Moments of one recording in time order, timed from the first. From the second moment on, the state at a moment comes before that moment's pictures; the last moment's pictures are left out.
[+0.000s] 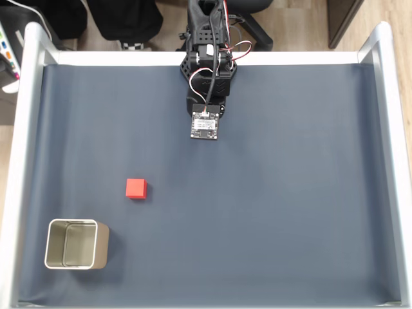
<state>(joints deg) -3.4 192.5 179.6 73.8 -84.9</state>
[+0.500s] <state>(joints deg) -3.6 192.5 179.6 74.4 -90.4</state>
